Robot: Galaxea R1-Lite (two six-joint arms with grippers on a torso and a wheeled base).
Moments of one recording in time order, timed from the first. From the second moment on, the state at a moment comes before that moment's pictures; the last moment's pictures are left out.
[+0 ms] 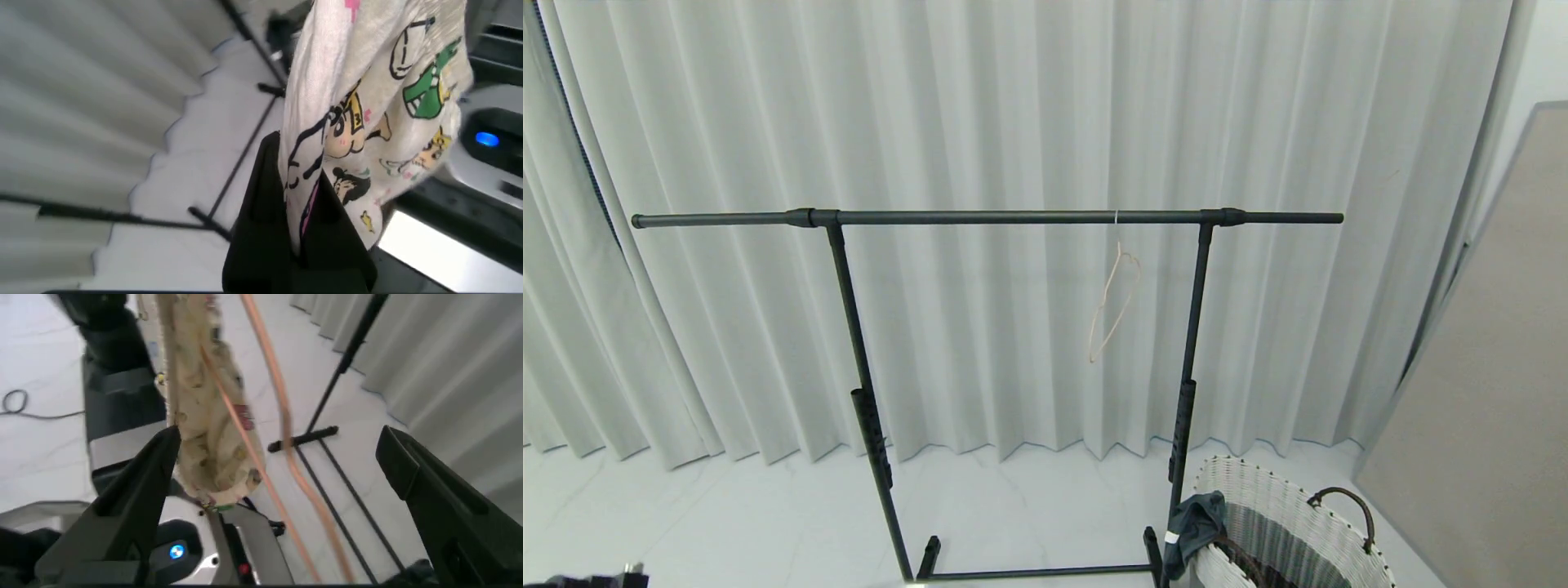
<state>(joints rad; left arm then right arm) -1.00 0.94 -0.53 0.19 0.00 0.31 1.34 1.33 -0.29 -0.73 -0.08 0.05</state>
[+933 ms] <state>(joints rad) -0.69 1.04 -0.80 0.11 0.11 0.25 0.95 1.51 -0.58 -0.73 -0.09 0.23</state>
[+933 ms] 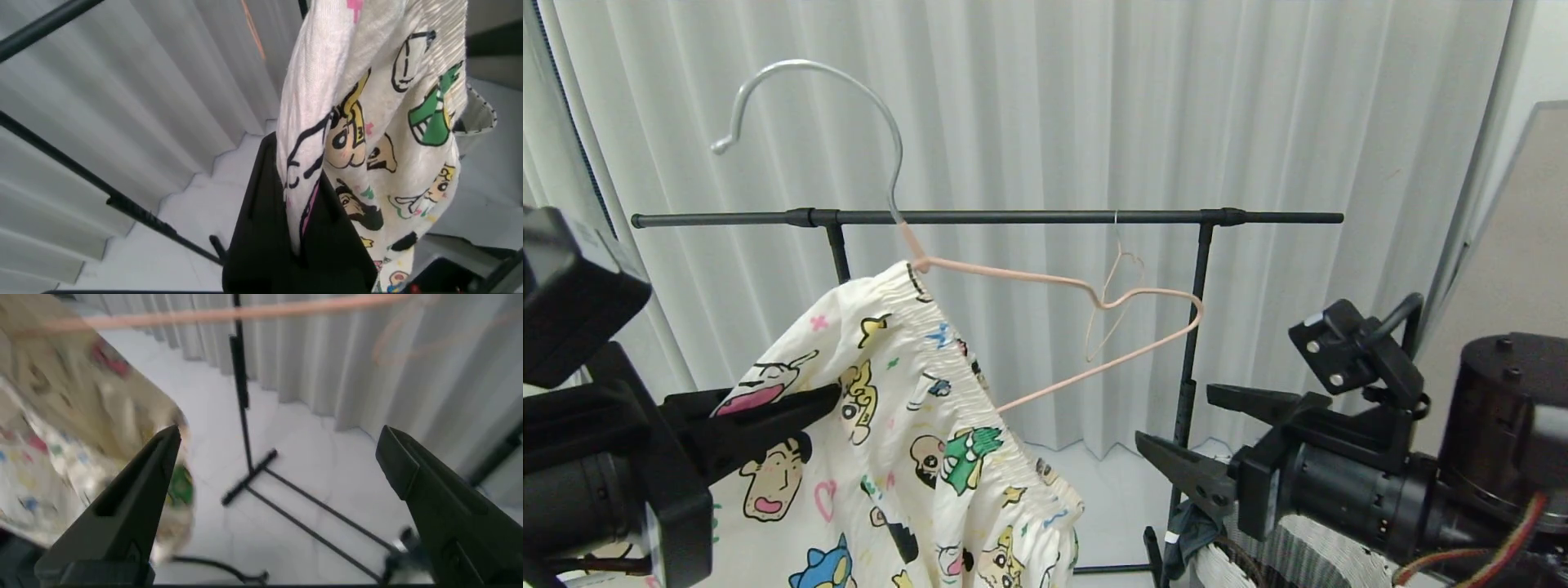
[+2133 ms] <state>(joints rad) -0.69 1.12 -0.81 0.00 0.15 0.26 1.06 1.75 -0.70 -0.58 -0.37 0.23</state>
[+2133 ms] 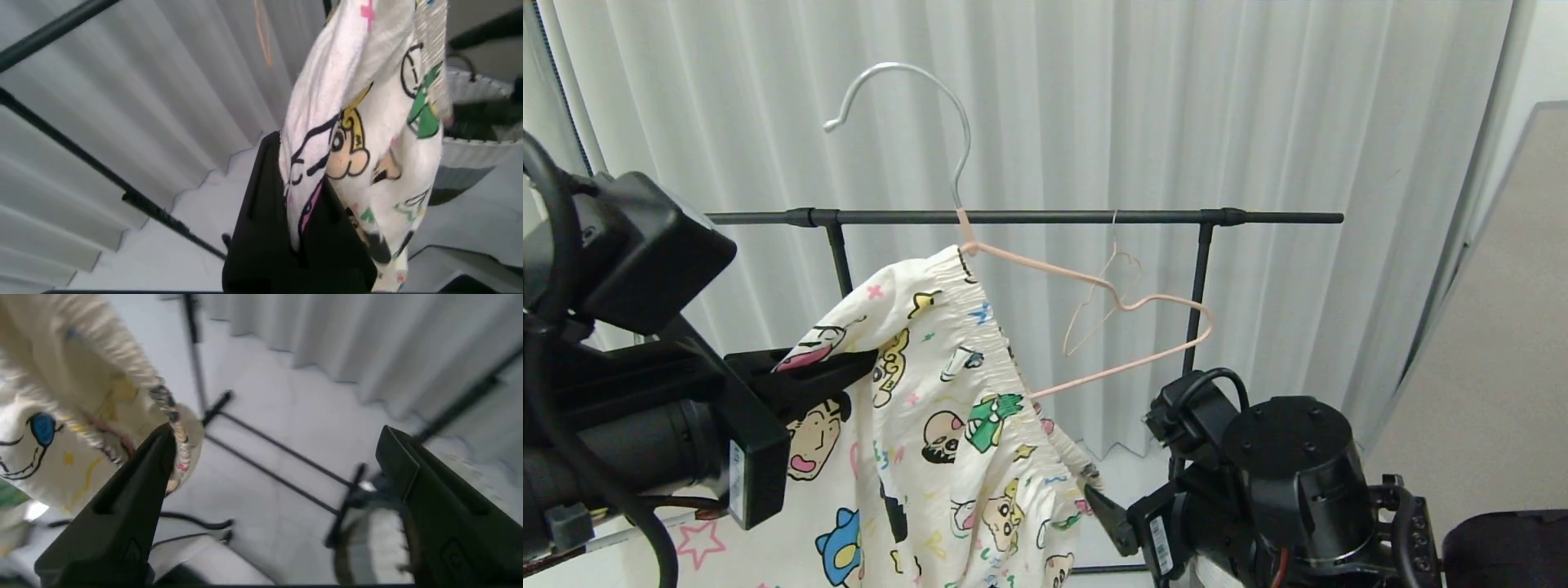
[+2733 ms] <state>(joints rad) -0.69 1.03 -0.61 0.00 0.19 0.34 0.81 1.64 -0.59 -0.58 -0.38 0.03</state>
